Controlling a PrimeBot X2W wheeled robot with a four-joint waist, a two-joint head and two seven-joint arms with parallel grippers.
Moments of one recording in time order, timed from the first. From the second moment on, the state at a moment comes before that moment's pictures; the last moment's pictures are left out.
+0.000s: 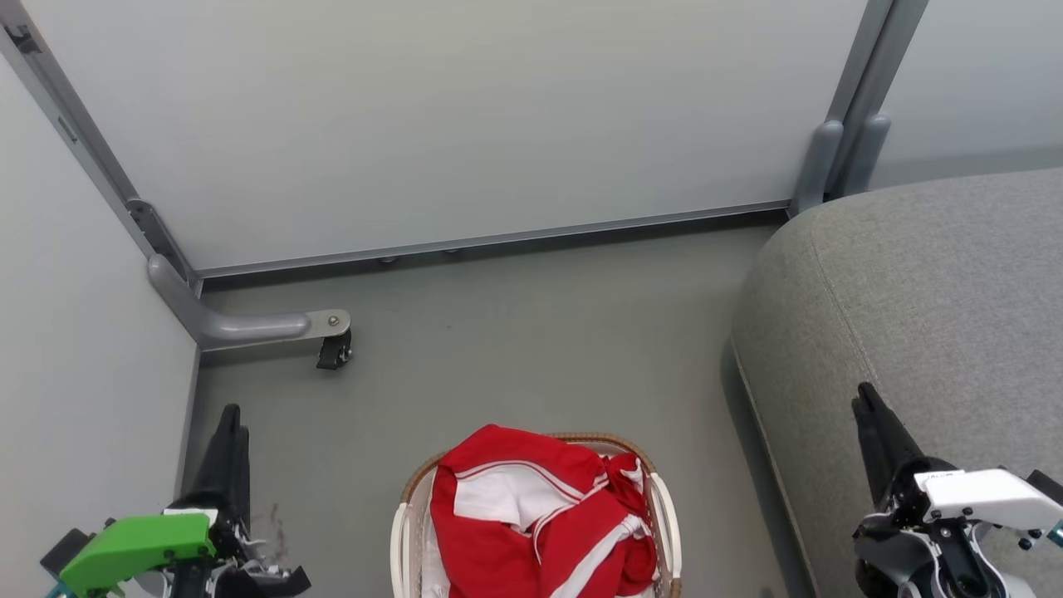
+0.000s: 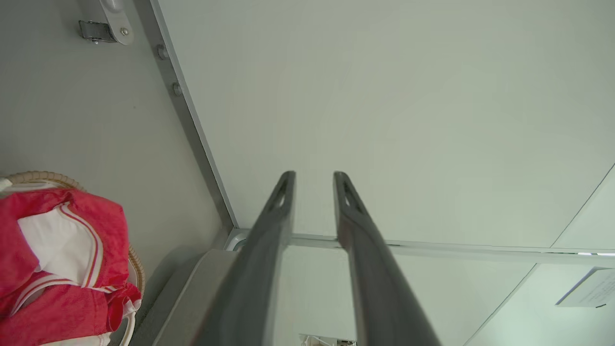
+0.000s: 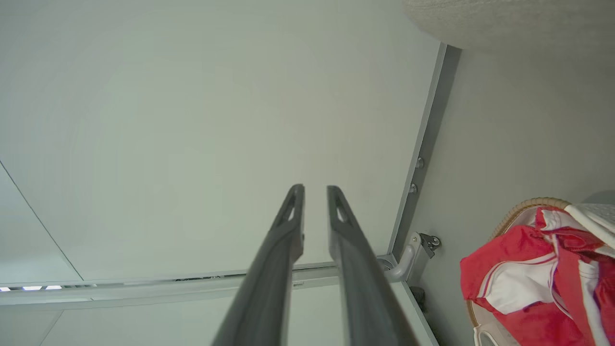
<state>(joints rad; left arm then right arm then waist) -0.08 0.04 0.11 0.27 -1.61 -0.13 0.11 -0.10 -0.04 -0.11 0.27 1.61 0.13 0.11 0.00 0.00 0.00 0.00</state>
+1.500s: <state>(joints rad) -0.06 0.04 -0.07 0.15 -0.90 -0.09 -0.06 -0.06 -0.04 -0.08 0.14 0.92 0.13 -0.06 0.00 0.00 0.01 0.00</state>
